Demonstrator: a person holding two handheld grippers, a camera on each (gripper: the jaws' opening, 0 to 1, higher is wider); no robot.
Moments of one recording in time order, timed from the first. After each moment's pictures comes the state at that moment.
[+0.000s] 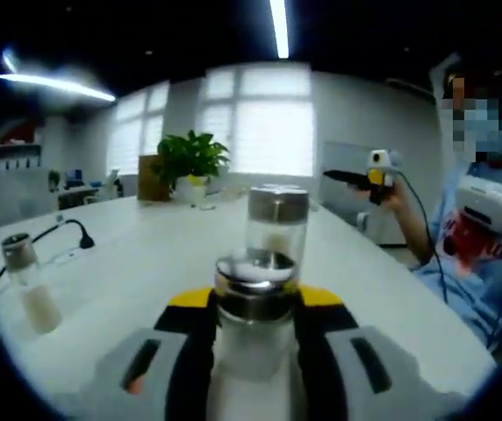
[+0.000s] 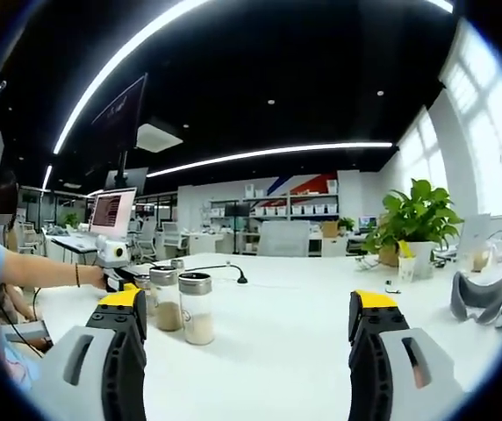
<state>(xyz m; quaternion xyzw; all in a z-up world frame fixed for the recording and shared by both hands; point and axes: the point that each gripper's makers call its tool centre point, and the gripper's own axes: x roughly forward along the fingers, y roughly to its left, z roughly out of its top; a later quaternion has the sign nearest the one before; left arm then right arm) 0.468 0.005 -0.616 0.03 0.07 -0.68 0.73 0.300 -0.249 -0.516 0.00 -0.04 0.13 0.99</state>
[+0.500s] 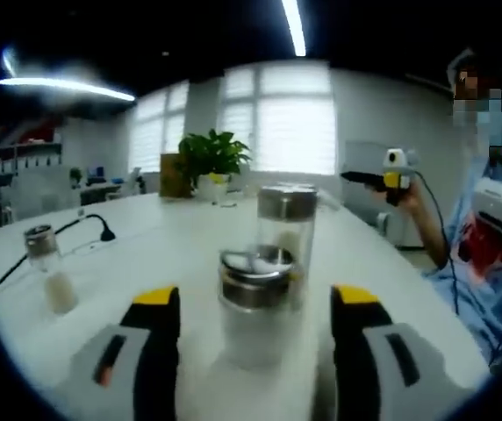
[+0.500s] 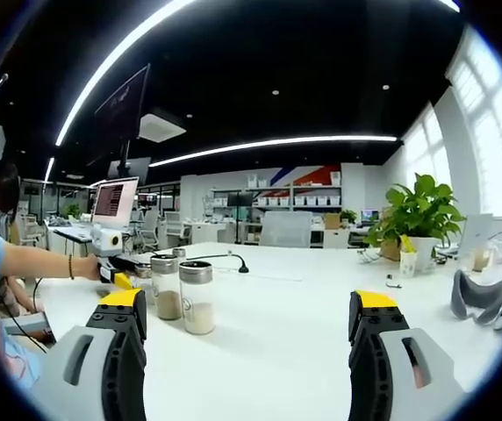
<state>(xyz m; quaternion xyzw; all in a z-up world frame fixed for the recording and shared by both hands) 0.475 0.022 -0.614 0.02 0.08 -0.60 0.79 0.303 -0.249 -0.526 -0.01 -0.01 0.14 0.99</state>
